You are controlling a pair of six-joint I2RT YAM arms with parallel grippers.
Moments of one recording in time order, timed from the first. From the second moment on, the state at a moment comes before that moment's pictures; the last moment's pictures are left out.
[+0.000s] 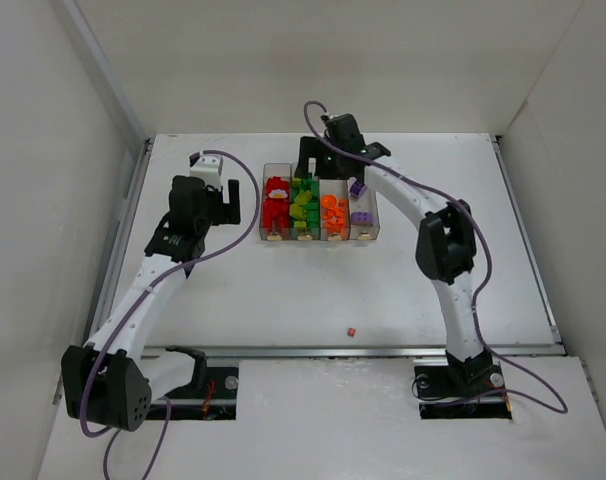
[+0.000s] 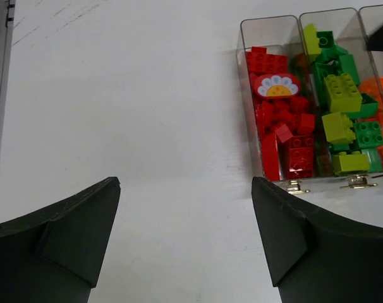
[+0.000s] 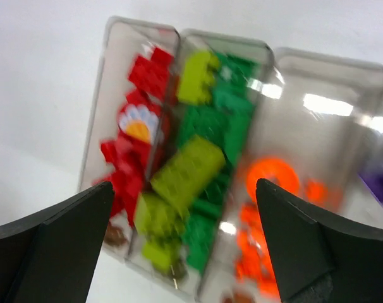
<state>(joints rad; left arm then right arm) -0.23 1.12 0.89 -0.19 -0.13 -0.02 0.52 2.27 2.11 -0.50 -0.11 0.44</state>
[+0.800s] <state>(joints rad) -0.21 0.98 0.65 -0.06 -0.22 -0.17 1.02 1.52 0.96 -0.78 0.20 0.79</state>
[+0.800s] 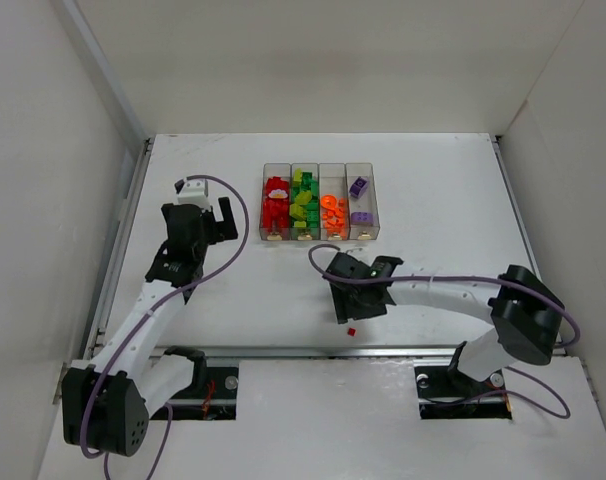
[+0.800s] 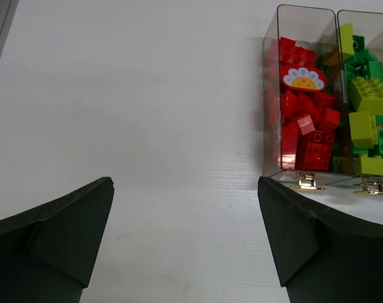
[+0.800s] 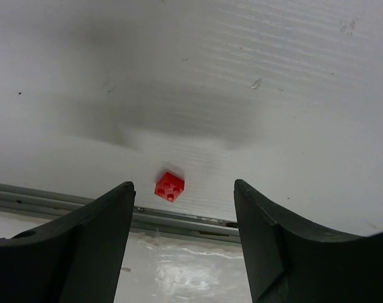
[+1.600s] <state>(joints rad) -0.21 0.97 0.65 -0.06 -0.16 -0.17 1.06 1.60 0.91 -0.70 0.14 0.89</state>
